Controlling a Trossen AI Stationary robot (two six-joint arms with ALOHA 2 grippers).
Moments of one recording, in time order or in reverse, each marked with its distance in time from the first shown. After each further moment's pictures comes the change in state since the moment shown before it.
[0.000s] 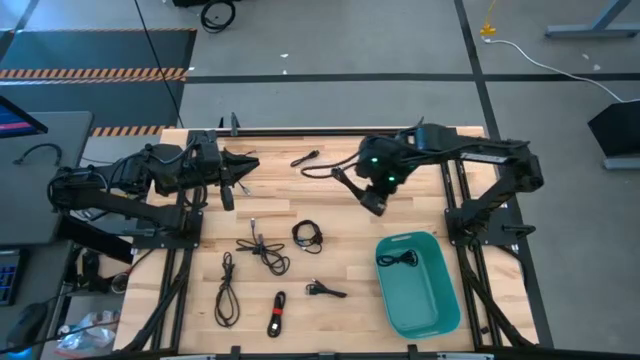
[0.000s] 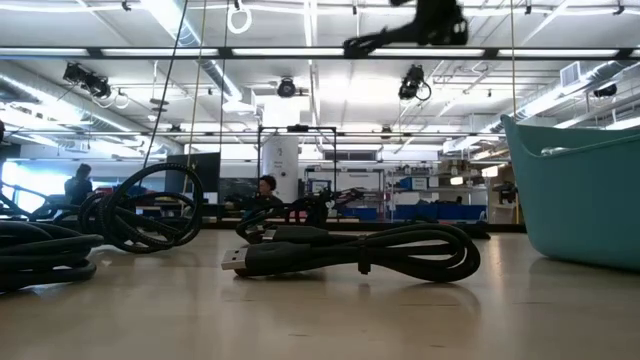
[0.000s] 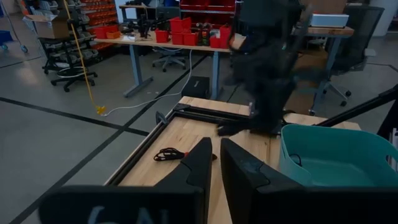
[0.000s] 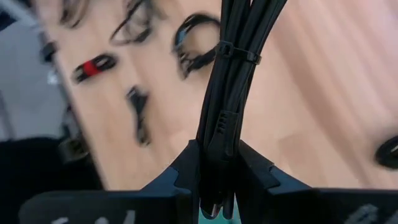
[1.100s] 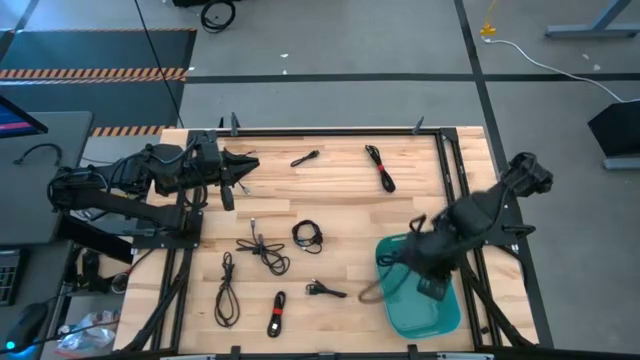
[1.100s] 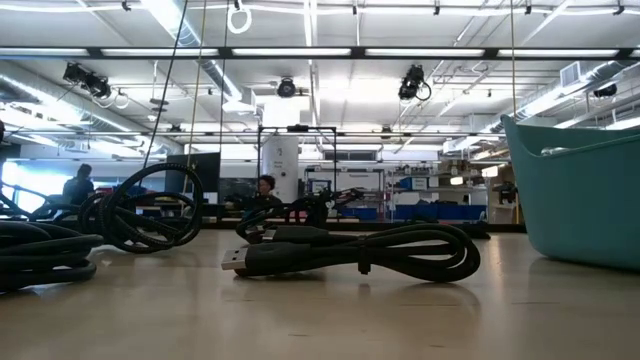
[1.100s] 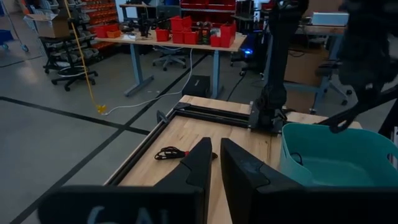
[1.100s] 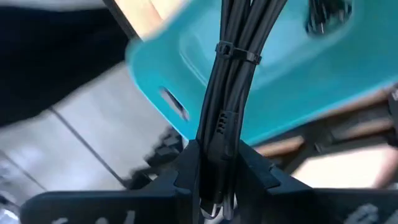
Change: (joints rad) left arm 0.000 0.000 0.000 -0.005 0.000 0.000; right arm 0.675 -0.003 0.000 -0.288 -0.128 0.681
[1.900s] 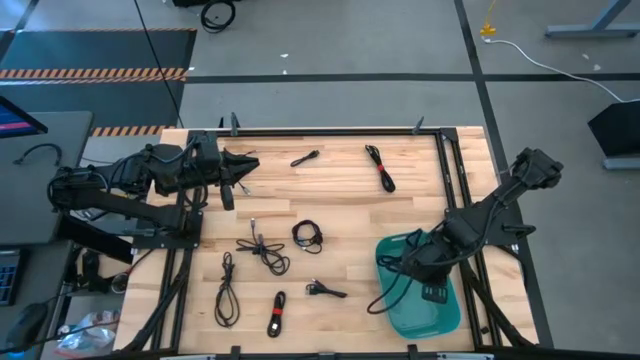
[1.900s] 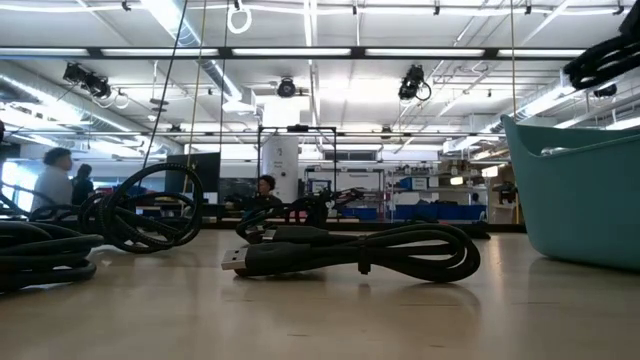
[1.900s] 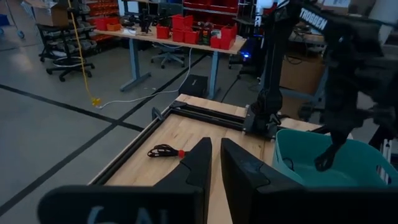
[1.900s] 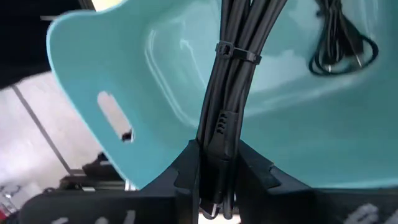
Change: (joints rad) left arm 0.000 0.000 0.000 0.001 0.000 -0.075; right arm 0.022 -0.153 -0.503 0.391 0.061 -0.219
